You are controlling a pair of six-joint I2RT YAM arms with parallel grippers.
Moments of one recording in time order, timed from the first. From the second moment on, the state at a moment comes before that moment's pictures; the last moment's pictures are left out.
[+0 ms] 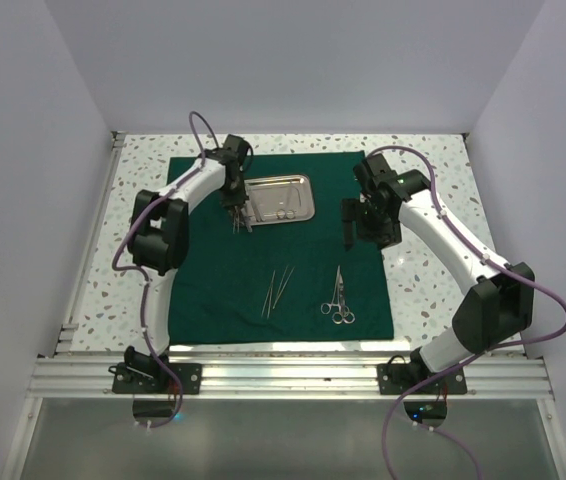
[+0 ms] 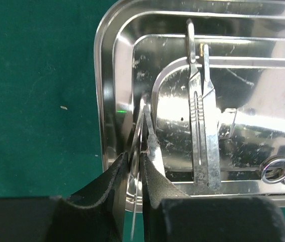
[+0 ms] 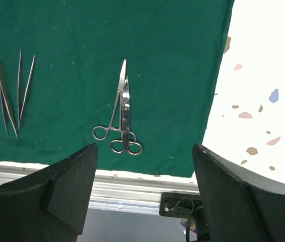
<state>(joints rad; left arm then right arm) -0.33 2.26 1.85 -0.78 -0.13 -0.49 0.43 1.55 1.42 -1.13 0.06 0.38</state>
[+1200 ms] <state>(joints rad) -0.43 1.88 1.73 -0.84 -0.18 -0.51 0.43 1.50 1.40 -1.11 0.04 0.38</state>
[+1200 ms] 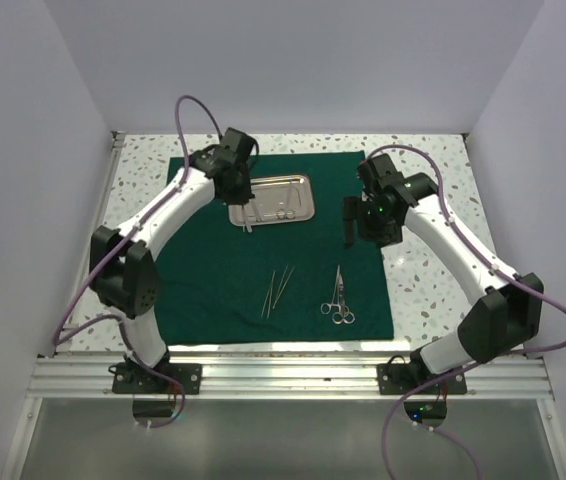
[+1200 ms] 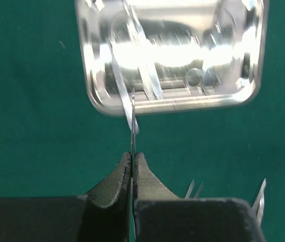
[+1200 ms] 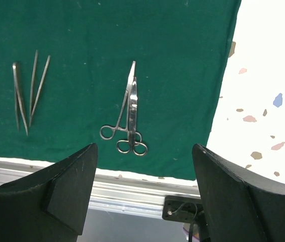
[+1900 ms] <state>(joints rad) -0.92 1.72 1.09 -0.54 -0.17 -0.89 0.43 1.19 1.20 -1.08 0.01 0.42</state>
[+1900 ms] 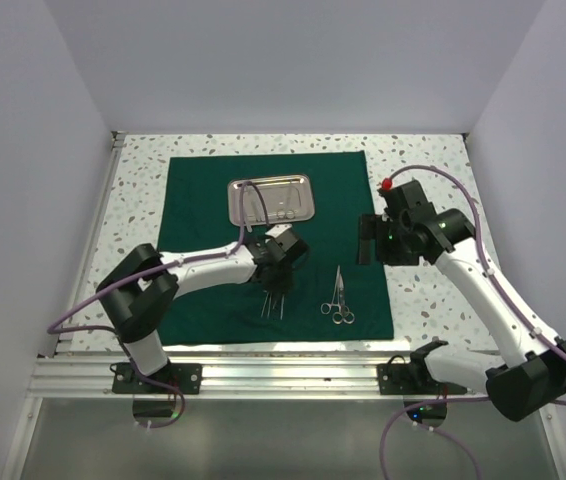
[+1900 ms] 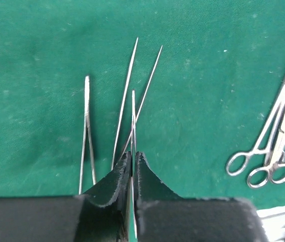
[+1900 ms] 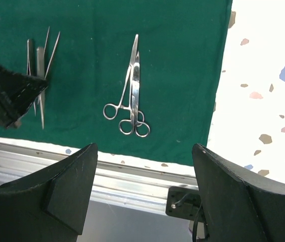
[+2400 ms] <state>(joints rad) -0.88 1.77 1.44 -0.71 -0.26 -0.85 0.43 1.02 1.09 -1.11 0.01 0.45</state>
